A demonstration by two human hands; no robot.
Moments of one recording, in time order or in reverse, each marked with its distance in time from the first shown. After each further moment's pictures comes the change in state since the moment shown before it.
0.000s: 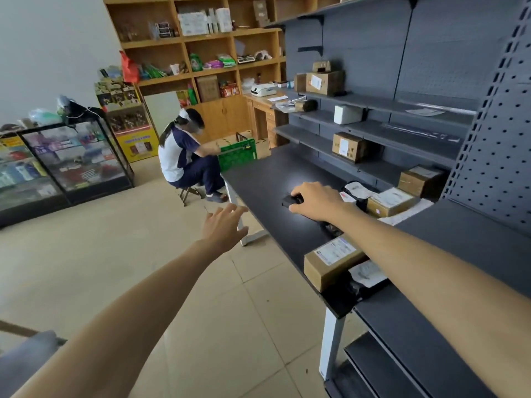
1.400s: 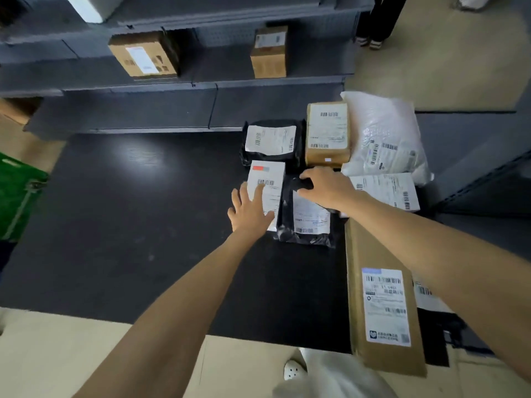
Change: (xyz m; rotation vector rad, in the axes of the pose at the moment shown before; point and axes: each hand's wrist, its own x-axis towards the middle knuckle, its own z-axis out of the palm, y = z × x) left_hand 0.522 0.170 0.347 -0.137 -0.585 0.628; right_hand 0.307 0.338 0.198 0.301 -0.082 1.020
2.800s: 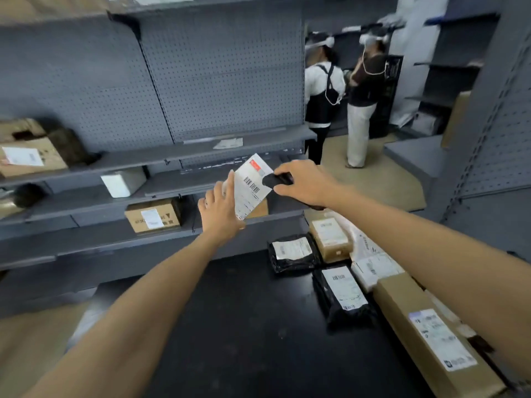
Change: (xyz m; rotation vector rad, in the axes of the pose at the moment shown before) left_hand -0.003 -0.129 -0.315 0.055 0.633 0.513; right_hand -0.111 -0.307 -0.163 -0.113 0.654 -0.043
